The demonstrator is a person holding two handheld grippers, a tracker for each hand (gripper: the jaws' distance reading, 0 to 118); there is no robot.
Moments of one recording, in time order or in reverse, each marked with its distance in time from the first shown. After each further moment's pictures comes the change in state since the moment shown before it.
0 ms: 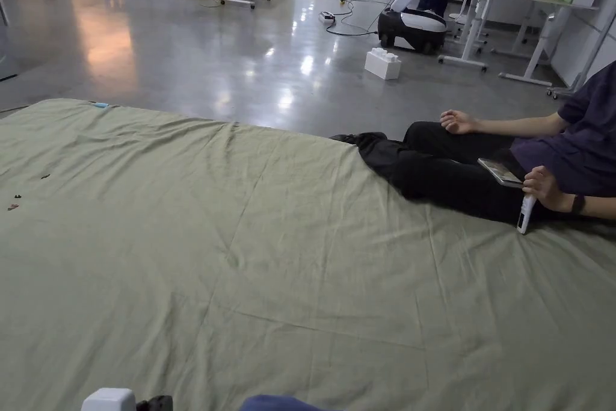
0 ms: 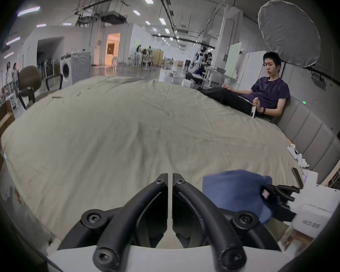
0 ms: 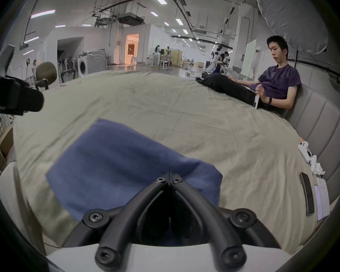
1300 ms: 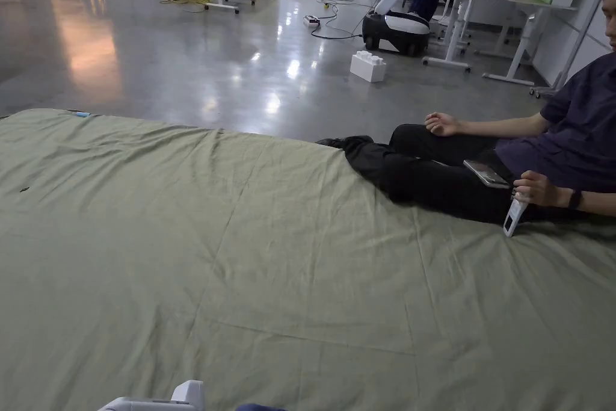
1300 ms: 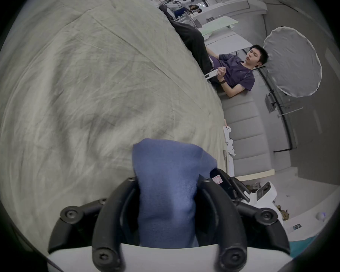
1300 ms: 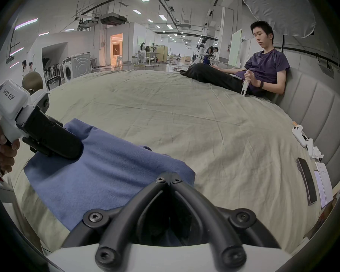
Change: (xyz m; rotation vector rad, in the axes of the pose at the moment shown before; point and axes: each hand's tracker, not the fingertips) left arm -0.004 -0.002 -0.154 -0.535 -0.672 0.368; right arm 0.029 -0.005 0.000 -0.014 -0.056 -0.086
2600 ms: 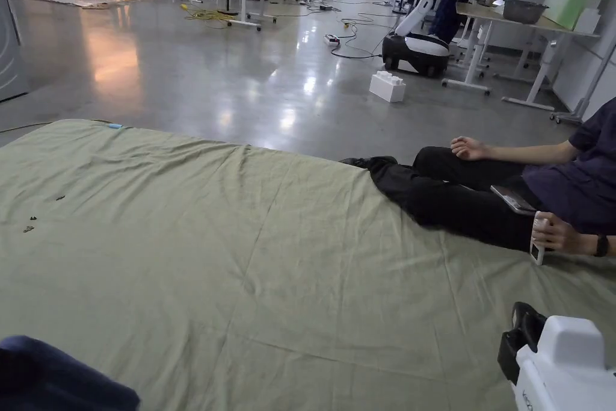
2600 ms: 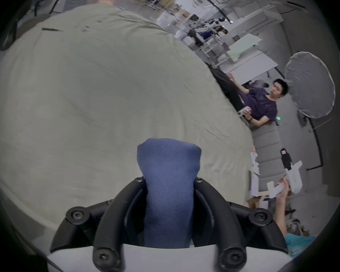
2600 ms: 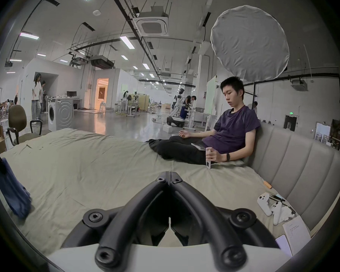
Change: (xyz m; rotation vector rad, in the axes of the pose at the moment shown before) left arm -0.050 0.090 0.341 0.145 0.414 0.003; right arm 0.117 0.178 0.052 0.431 -0.196 -0.021
